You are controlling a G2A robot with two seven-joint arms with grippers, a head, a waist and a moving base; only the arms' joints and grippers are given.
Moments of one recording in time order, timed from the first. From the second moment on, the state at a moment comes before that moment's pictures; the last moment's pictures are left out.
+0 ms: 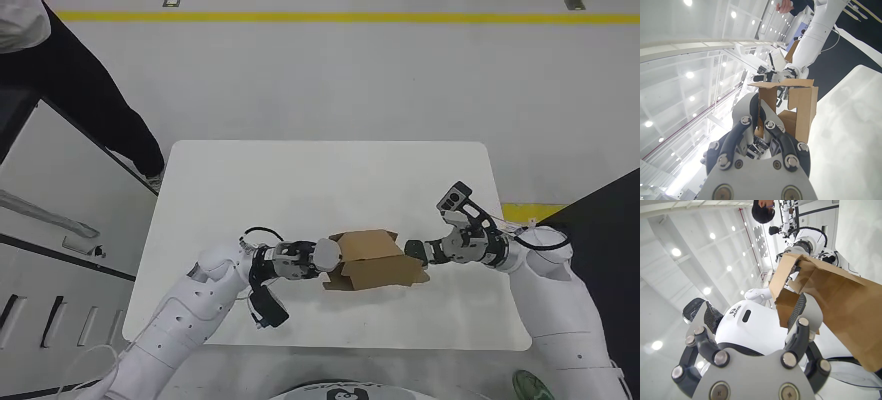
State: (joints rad) left arm 1.30 -1.15 -1.00 -1.46 2.17 0.05 1.31; right arm -1.45 -1.07 1.50 -1.50 0.80 0.19 1.51
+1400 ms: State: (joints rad) left arm 1.25 -1.15 -0.92 -1.43 2.18 0.07 1.32; right arm -1.37 -1.06 1.33 -1.44 0.81 0.19 1.54
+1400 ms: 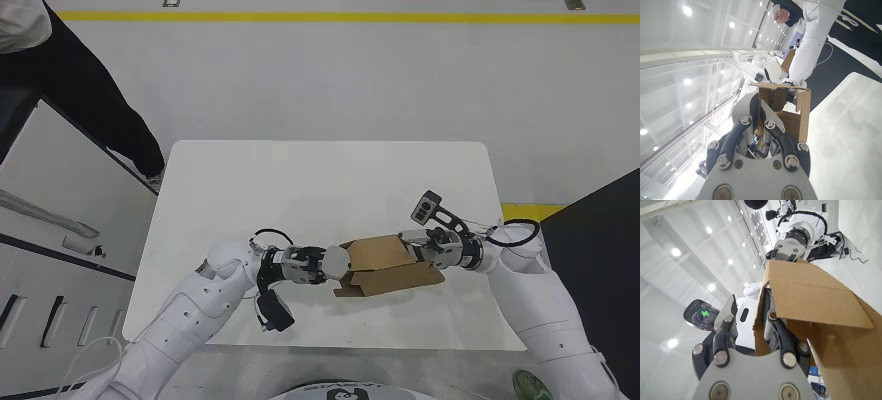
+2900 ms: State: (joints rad) left arm 1.32 -1.12 -1.06 -1.47 2.00 0.11 1.30; right arm -1.38 -1.04 1.38 -1.45 0.80 -0.13 1.43
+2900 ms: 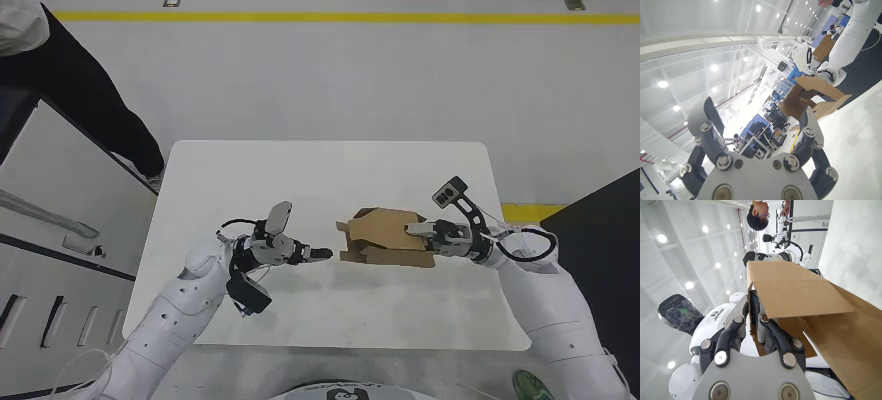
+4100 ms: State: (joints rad) left arm 1.35 -1.10 -1.12 -1.50 2.00 0.03 1.27; right arm -1.38 -1.03 1.47 -1.68 0.61 -0.49 1.30
